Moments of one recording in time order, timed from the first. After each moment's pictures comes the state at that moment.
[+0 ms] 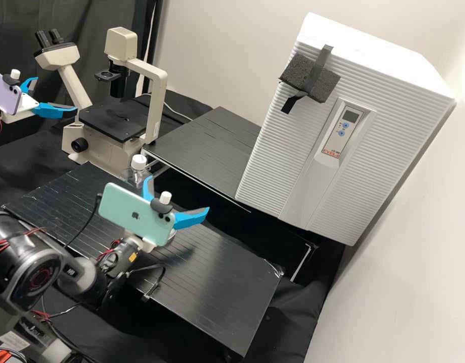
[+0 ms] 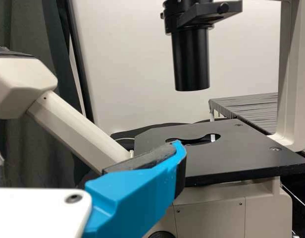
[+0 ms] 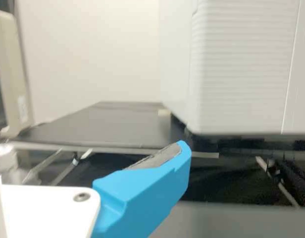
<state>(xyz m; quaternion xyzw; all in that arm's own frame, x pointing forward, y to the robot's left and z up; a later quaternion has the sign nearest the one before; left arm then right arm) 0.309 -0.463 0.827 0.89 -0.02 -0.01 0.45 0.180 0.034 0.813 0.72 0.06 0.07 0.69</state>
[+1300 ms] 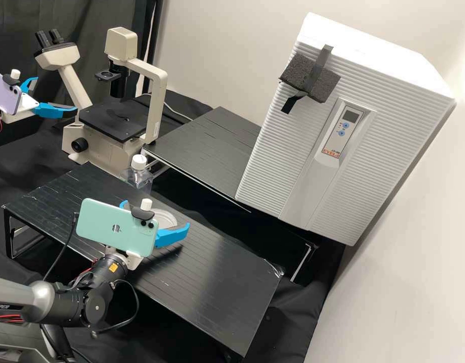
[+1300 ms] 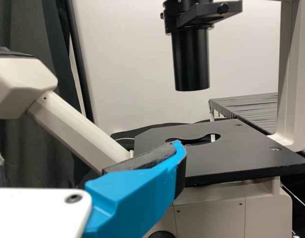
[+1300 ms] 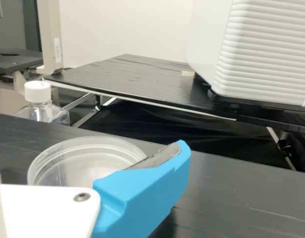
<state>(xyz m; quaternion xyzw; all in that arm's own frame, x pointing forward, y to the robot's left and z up) 0.309 -0.463 0.827 0.89 -0.02 -0.01 0.45 0.141 0.029 0.821 0.67 0.11 -0.02 0.73</state>
